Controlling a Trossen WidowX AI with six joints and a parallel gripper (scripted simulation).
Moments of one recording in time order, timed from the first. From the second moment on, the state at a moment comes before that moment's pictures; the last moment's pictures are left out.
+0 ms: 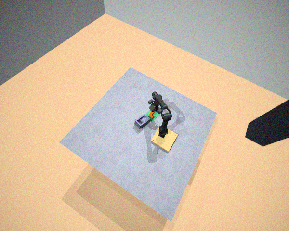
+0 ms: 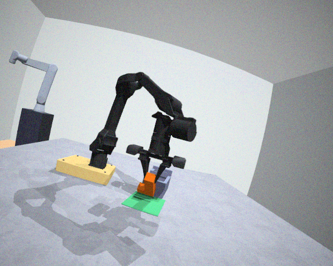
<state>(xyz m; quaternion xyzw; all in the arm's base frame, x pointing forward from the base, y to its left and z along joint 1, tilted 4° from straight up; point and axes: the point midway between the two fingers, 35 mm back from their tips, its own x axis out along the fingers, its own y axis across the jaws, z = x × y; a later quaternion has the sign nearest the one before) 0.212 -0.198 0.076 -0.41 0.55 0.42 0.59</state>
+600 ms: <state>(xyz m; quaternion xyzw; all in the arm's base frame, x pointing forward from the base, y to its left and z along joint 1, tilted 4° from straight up) 0.211 -0.196 0.062 -0.41 0.55 0.43 0.59</state>
